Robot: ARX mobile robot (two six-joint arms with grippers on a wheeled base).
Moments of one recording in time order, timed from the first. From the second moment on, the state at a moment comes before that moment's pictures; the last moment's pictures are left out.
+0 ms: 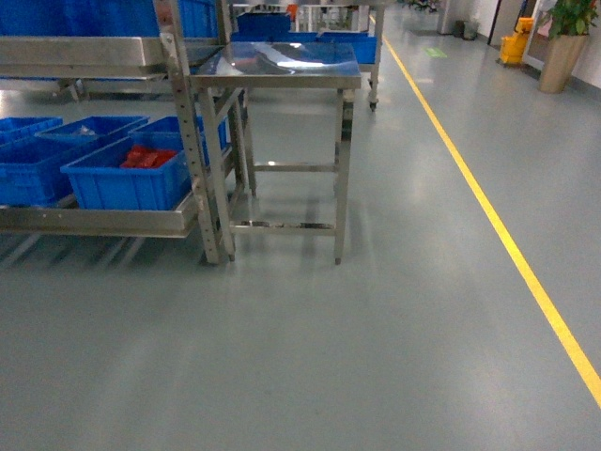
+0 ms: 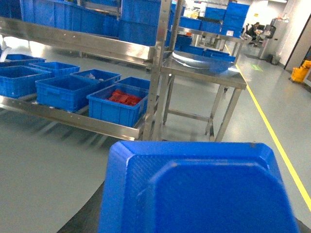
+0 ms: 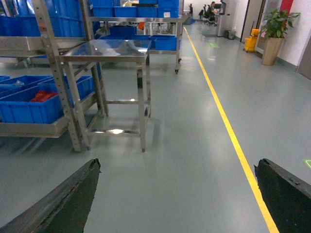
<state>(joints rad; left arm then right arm) -0.38 0.20 0.20 0.02 -0.54 -0.13 0.00 0.01 0.01 0.00 0.00 0.00</state>
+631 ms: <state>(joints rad) -0.38 0.20 0.20 0.02 -0.54 -0.13 0.00 0.01 0.01 0.00 0.00 0.00</state>
